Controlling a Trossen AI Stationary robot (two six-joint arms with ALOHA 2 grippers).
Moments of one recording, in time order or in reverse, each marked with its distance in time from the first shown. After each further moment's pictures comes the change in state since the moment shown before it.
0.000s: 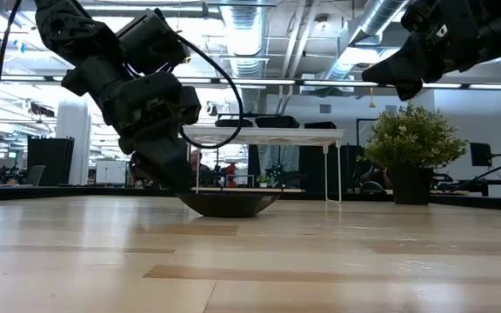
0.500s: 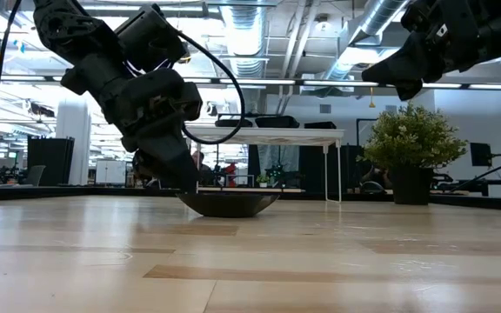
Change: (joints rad) left arm -0.013 0.000 0.000 0.034 -0.031 0.002; right arm 0.000 0.000 0.000 0.002 0.000 0.000
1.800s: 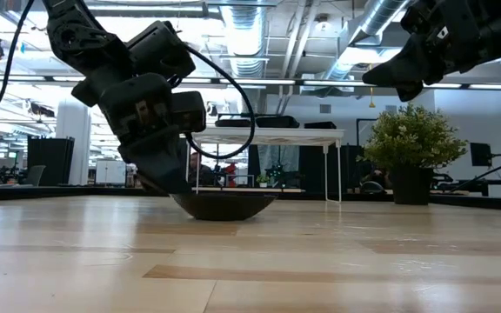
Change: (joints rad) left arm 0.029 0.082 0.028 -0.001 0.198 0.120; right arm 0.000 0.000 0.000 -0.017 0.000 0.000
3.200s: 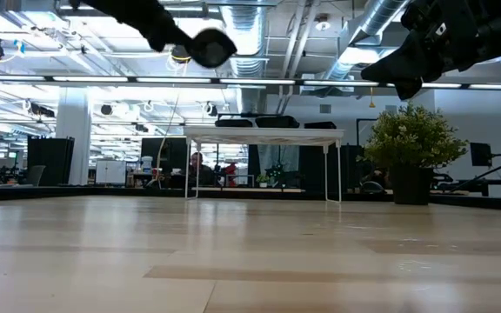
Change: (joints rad) left arm 0.449 -0.699 0.181 -0.131 -0.532 1.079; right arm -0.002 0.000 0.000 0.027 0.001 0.001
